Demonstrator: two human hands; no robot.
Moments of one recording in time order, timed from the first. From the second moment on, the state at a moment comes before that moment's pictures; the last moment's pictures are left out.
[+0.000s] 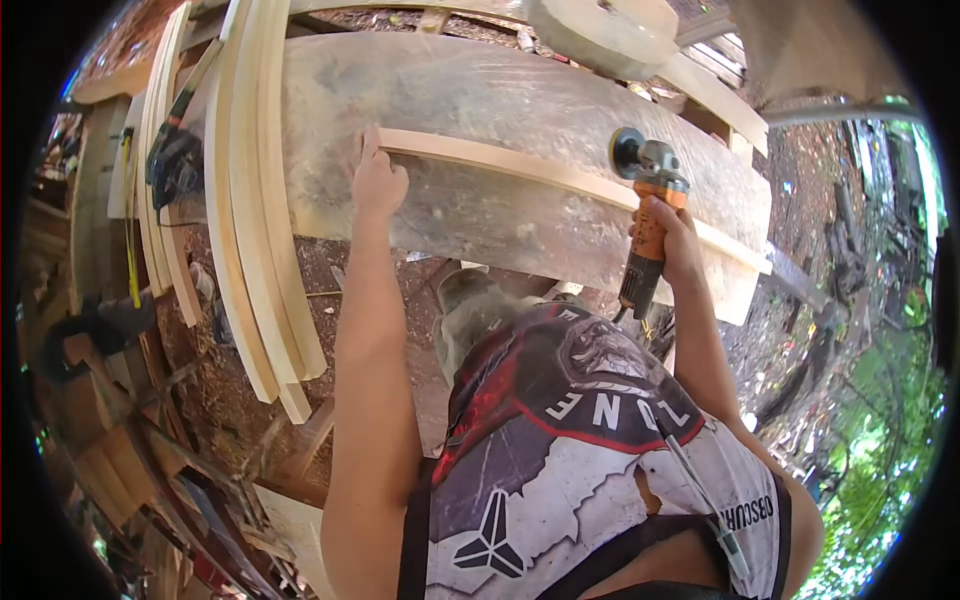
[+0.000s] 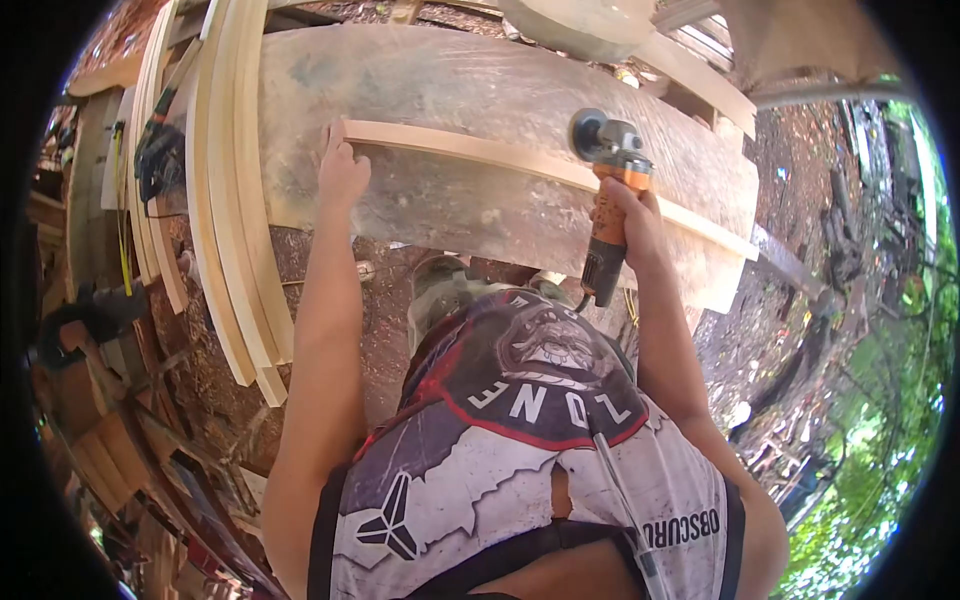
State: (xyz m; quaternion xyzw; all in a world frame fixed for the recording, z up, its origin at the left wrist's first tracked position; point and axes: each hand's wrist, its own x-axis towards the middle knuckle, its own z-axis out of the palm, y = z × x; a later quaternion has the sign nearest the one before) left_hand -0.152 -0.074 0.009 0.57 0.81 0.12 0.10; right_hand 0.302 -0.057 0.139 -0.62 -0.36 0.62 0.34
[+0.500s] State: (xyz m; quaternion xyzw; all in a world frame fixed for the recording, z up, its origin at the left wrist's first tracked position) left_hand -0.196 -0.079 -0.032 0.27 0.52 0.67 0.45; right_hand 0.030 0.062 0.146 -0.45 -0.53 0.72 -0.04
